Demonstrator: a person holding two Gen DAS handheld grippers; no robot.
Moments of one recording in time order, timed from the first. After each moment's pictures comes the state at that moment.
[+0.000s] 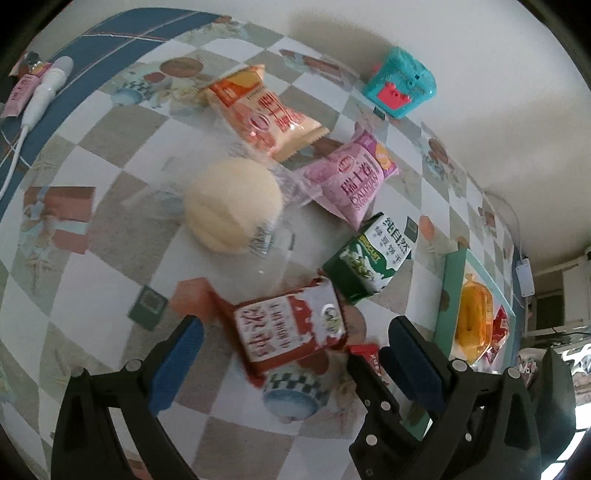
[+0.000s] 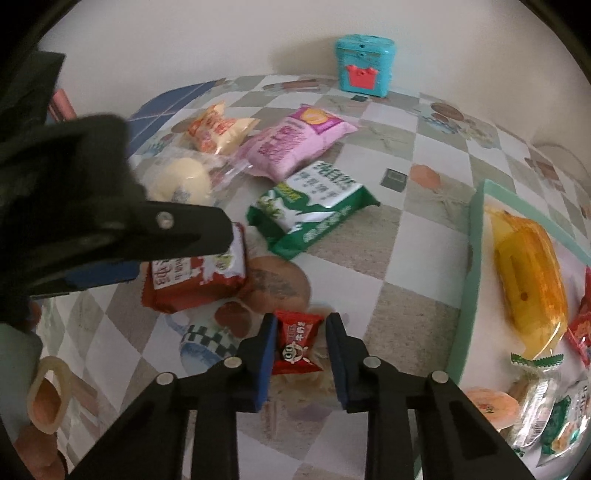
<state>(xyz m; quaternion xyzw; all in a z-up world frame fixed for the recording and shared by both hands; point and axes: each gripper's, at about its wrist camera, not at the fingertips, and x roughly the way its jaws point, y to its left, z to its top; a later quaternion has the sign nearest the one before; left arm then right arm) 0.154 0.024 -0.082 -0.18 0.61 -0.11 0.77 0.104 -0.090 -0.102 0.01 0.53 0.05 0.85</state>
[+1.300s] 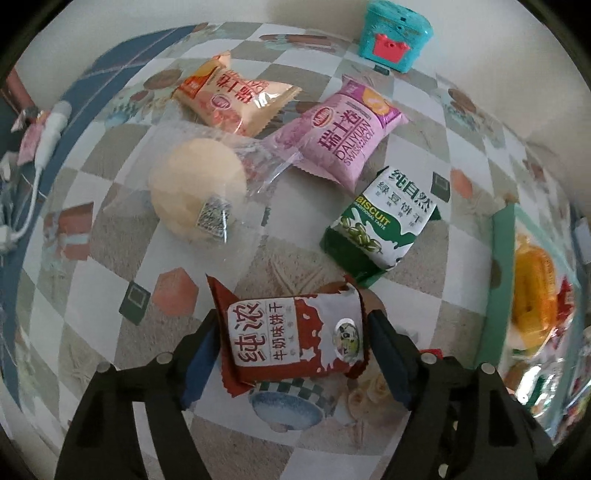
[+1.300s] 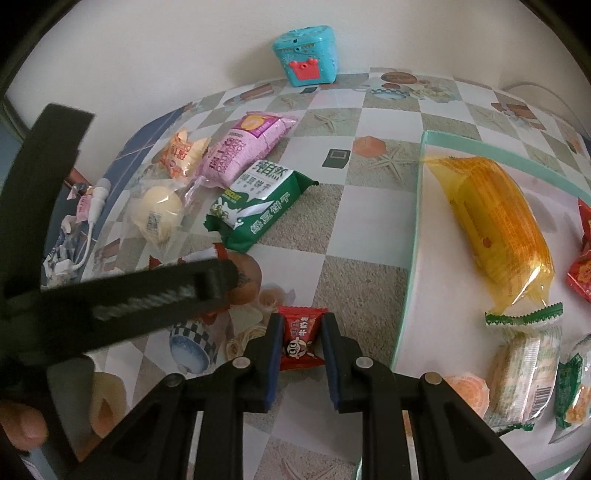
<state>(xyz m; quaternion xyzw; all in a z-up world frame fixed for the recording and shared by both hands) 0.155 -0.040 -0.095 -0.03 0.62 -0.03 0.78 0.093 -0.136 -0.099 0.10 0.53 0.04 0.84</state>
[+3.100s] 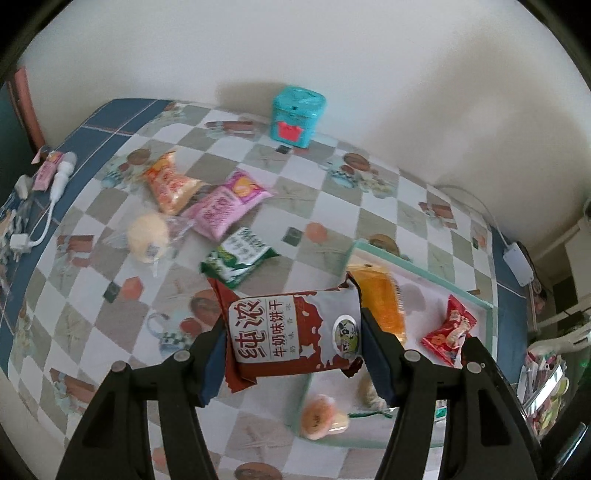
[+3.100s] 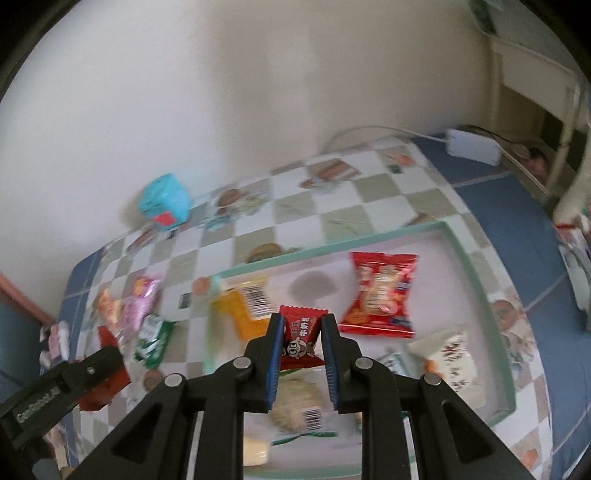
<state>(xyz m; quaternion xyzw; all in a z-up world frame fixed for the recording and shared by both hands) 0.094 -0.114 0.028 -0.09 0.53 -0.08 0.84 0.034 -0.299 0.006 0.20 0.42 -0.19 0.86</state>
